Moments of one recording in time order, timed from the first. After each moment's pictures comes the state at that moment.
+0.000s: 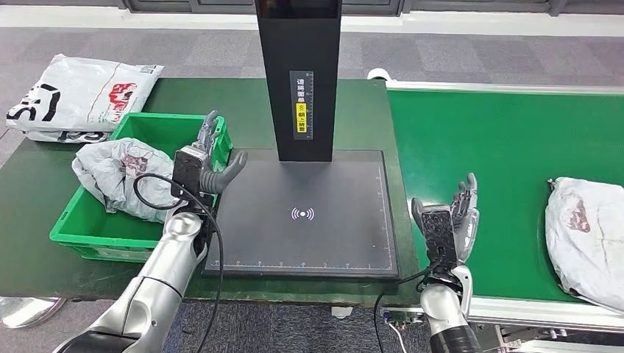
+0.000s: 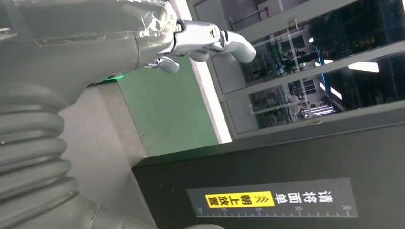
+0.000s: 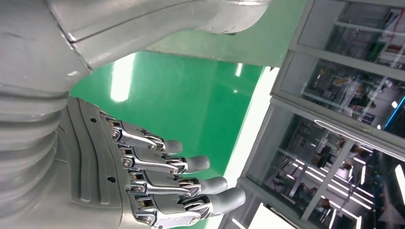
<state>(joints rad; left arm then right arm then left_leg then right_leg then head) -0.61 -0.14 -0.10 -0.88 -0.12 0.19 -0.55 -0.18 0.12 0.14 -1.18 0.48 -0.49 -0.35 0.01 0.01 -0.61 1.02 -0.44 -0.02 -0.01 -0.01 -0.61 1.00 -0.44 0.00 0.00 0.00</state>
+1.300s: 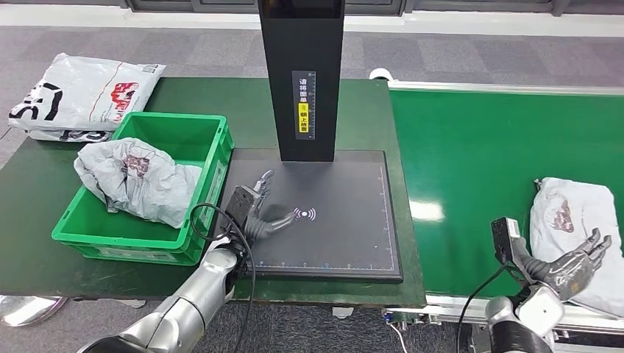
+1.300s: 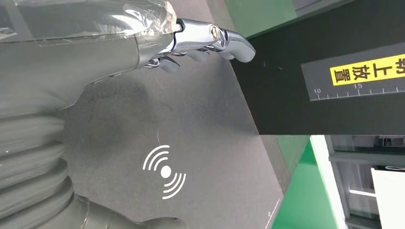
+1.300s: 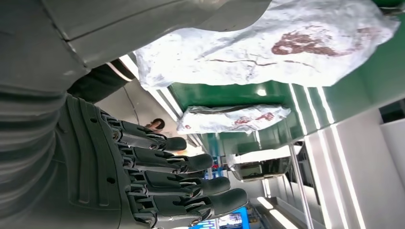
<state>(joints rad) -0.59 -0.25 -0.24 -0.57 -0.07 0.11 -0.53 -0.34 -0.02 -0.48 -0.70 1.52 -0.70 0.15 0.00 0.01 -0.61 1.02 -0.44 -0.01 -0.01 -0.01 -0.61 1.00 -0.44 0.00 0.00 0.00</state>
